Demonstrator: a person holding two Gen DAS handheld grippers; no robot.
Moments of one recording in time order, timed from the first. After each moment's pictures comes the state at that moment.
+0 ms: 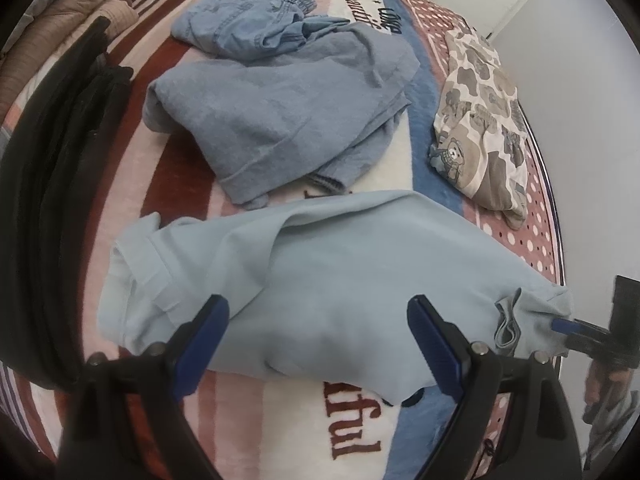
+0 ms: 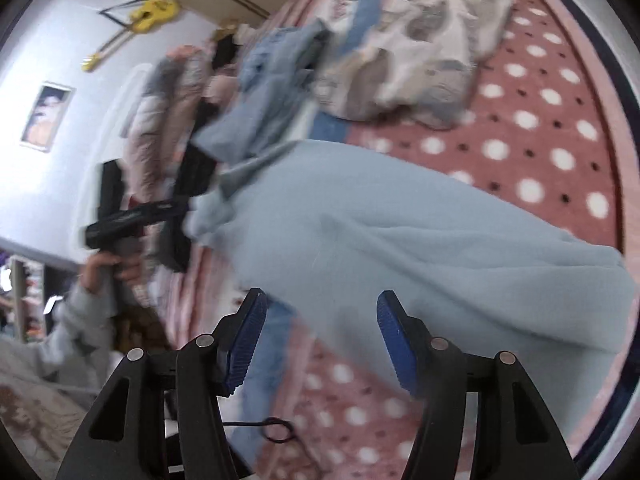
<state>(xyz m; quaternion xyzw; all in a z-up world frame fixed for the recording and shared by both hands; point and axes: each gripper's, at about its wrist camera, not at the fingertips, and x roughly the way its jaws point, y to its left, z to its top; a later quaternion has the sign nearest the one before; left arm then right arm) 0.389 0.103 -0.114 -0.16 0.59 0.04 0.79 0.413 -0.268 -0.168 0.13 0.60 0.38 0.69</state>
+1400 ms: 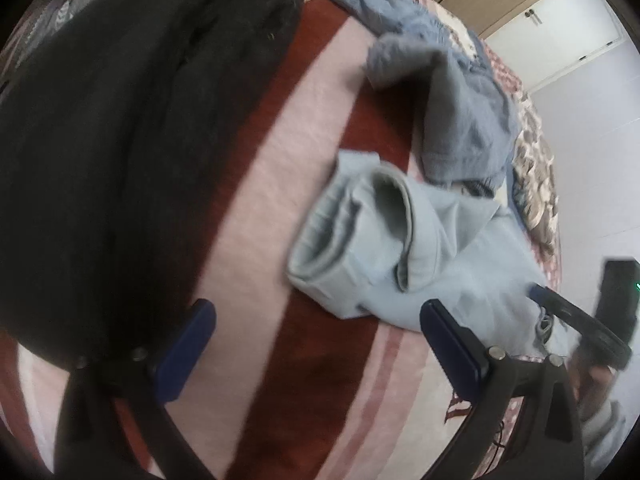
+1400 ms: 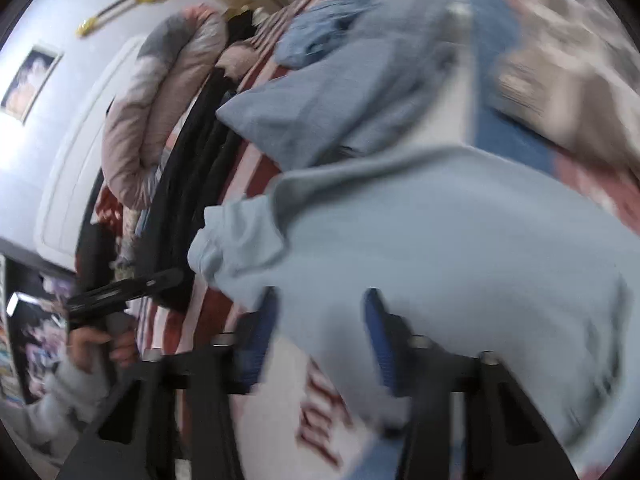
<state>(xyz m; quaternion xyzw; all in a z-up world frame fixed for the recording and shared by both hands) 0.272 0.283 -0.169 -0.29 0.56 0.07 0.77 0.398 0.002 -0.178 0.07 0.58 0.39 0.71</state>
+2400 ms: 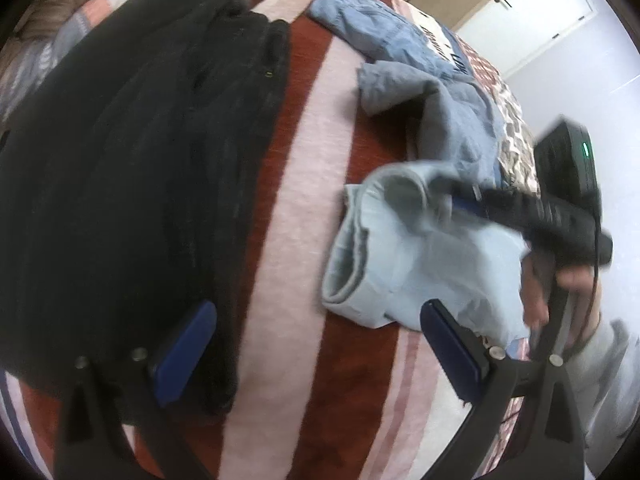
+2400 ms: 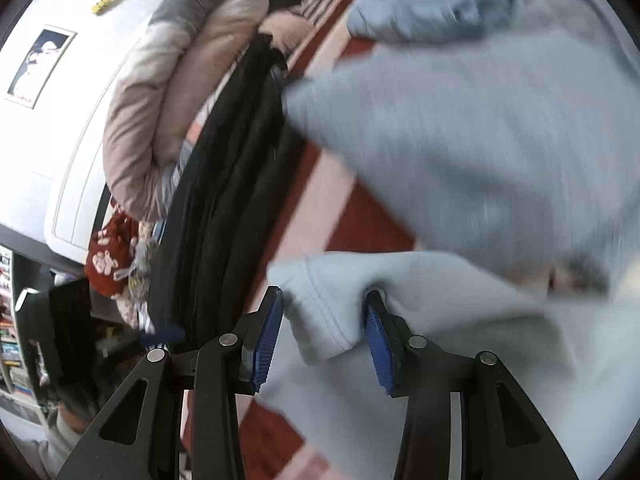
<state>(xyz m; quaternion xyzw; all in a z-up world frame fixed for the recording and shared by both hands) 0.277 0.315 -0.154 -0.26 0.56 0.03 0.79 0.452 0.157 -0.203 0.08 0.58 0.44 0.68</state>
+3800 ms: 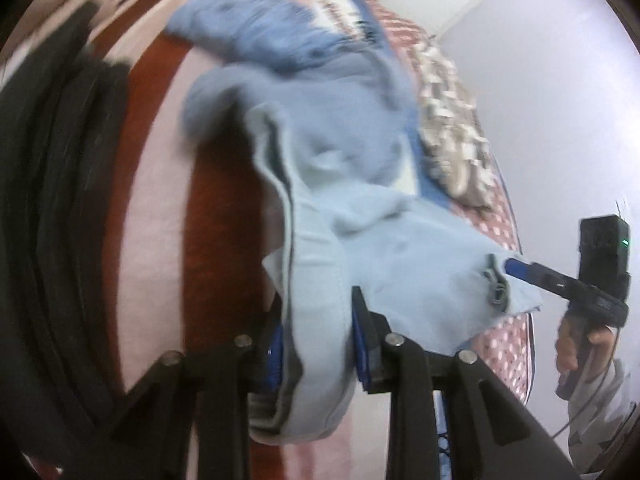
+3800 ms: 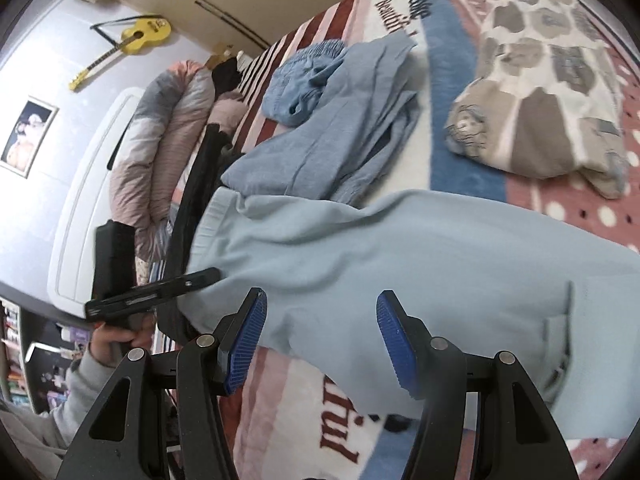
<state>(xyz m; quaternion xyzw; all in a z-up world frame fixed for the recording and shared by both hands) 0.373 0.226 -0.120 -0.20 0.56 -0.10 0.80 0.406 -0.082 -0.129 0.16 0.55 0.34 0.74</state>
